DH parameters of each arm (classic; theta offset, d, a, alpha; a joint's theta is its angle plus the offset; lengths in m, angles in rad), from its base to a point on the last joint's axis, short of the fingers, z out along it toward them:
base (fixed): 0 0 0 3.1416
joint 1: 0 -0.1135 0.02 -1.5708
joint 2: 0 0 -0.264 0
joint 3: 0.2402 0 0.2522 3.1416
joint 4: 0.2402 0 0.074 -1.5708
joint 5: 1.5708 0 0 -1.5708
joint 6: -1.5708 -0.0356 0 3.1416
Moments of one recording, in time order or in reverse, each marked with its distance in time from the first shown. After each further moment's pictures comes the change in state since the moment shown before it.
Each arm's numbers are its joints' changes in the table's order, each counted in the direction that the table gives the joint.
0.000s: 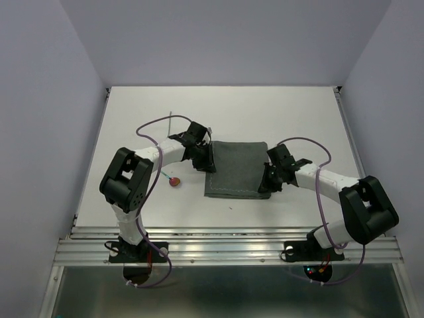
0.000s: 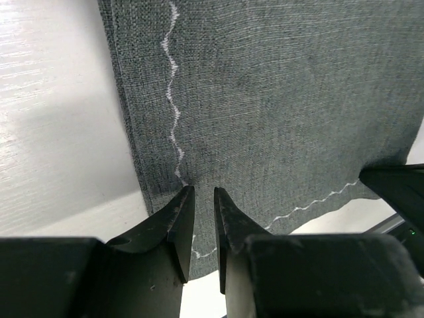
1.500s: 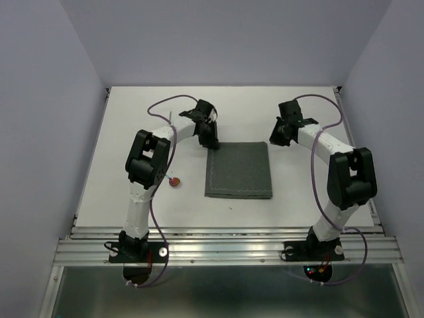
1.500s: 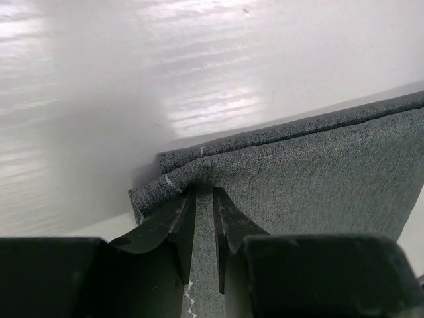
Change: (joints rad) left arm -0.069 -0.383 0.528 0.142 -0.061 -0.062; right arm 0.236 -0.285 0.530 0.074 0.203 0.112
